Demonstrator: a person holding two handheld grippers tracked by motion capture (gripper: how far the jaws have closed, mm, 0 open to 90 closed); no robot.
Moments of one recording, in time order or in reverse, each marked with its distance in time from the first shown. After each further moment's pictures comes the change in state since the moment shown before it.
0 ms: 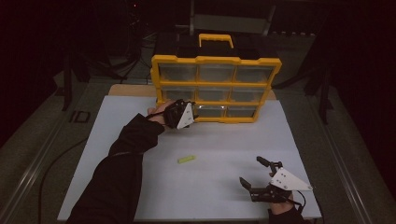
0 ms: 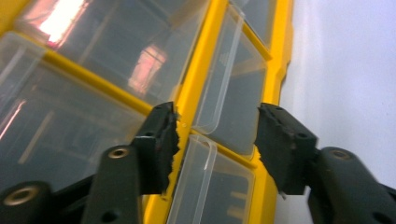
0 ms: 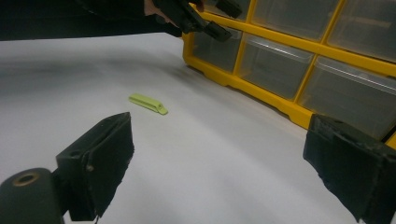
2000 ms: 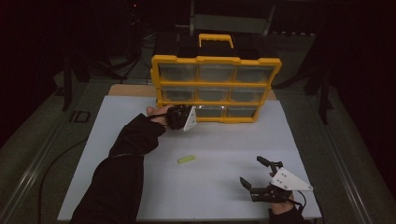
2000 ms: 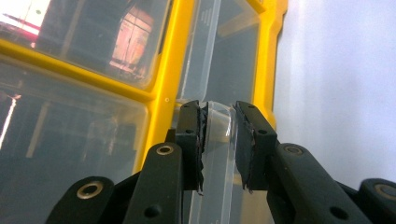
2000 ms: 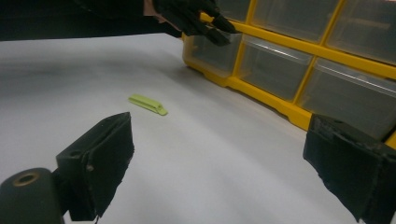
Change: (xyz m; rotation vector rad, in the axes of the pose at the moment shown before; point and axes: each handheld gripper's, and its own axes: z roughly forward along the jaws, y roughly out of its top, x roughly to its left) left arm -0.005 0.008 0.003 0.169 -0.030 0.097; right arm 0.000 0.001 -0.001 -0.002 -0.003 -0.002
